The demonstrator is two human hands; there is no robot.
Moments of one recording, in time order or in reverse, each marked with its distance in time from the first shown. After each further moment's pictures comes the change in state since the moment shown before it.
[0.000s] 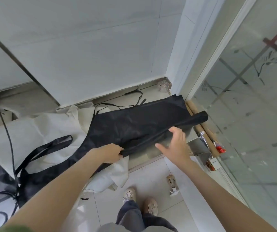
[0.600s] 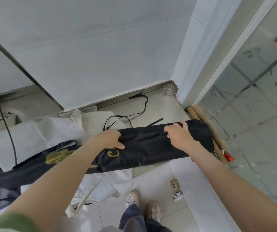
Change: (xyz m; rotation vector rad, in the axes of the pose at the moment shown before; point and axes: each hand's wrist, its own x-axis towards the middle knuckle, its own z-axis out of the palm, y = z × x) left_hand 0.021 -0.023 -0.061 -0.006 0.089 -0.102; right_hand 0.090 0.002 -0.004 -0.747 -0.431 -0.271
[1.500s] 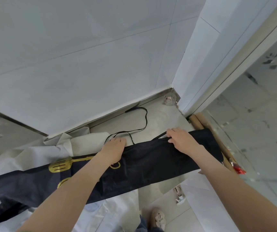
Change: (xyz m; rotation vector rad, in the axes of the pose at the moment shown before) left_hand 0.094 -0.021 -0.005 0.166 0.202 0.156; right_hand 0.074 0.026 0.004 0.167 -0.085 0.036
